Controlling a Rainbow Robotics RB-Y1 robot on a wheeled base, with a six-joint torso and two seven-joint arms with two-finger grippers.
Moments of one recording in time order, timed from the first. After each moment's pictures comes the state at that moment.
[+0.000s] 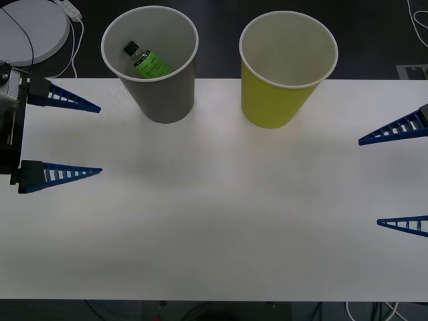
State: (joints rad) right arm 0.17 -1.20 -0.39 -2.06 0.85 -1.33 -0.23; left arm -0.16 1.11 0.17 -1.91 -1.18 -1.29 0.35
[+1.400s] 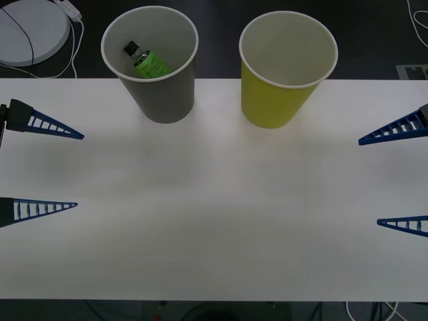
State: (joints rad) right arm 0.17 -1.20 -0.39 -2.06 0.85 -1.33 -0.23; left arm 0.03 1.13 0.30 -1.97 -1.14 -1.35 0.17
